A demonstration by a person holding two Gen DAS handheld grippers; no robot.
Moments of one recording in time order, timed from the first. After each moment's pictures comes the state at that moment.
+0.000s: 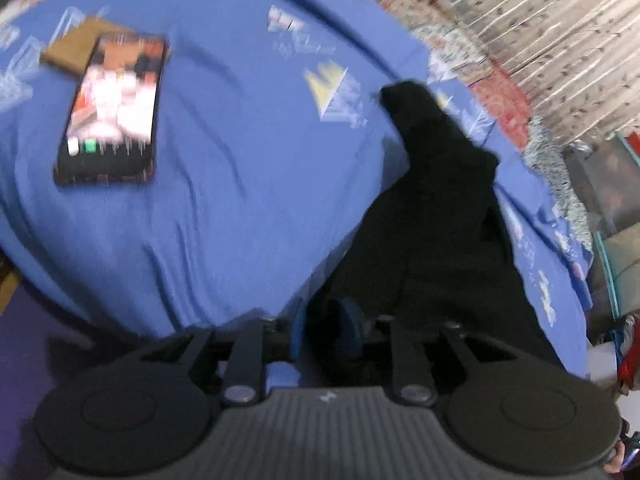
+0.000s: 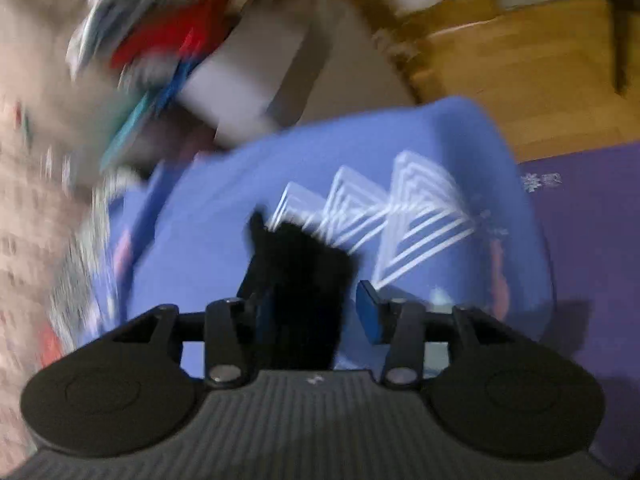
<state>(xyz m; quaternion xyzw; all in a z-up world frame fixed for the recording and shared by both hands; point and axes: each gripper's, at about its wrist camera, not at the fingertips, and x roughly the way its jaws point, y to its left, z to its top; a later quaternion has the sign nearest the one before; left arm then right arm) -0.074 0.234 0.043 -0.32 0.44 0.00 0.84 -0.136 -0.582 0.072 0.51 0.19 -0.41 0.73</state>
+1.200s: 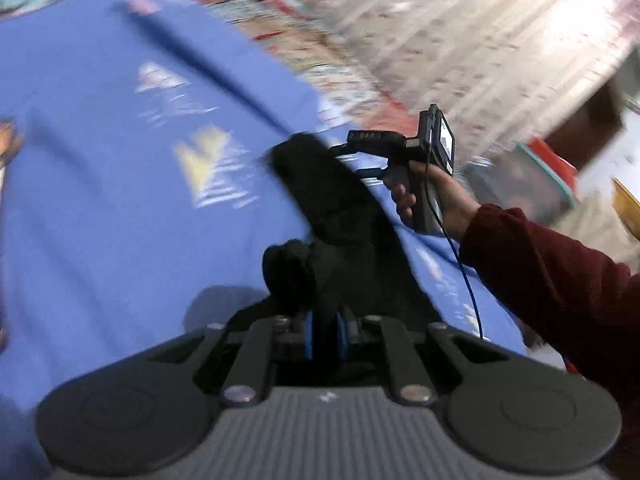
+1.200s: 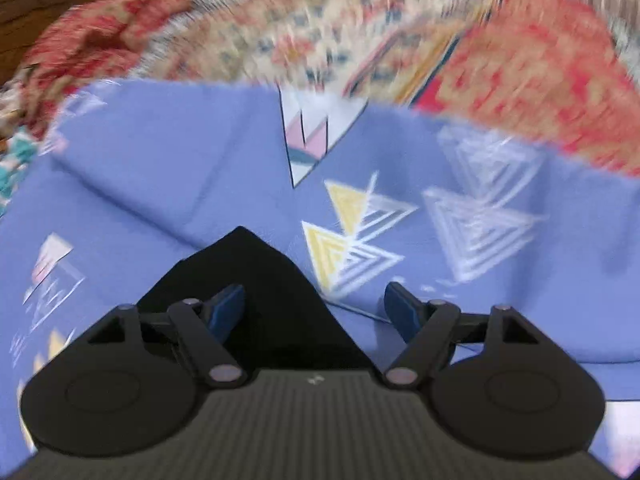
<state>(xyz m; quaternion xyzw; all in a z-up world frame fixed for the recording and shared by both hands) -0.013 0.234 0.023 -0.33 0.33 -0.13 0.87 0.398 -0.026 0.026 0.01 0.47 0.19 0.86</state>
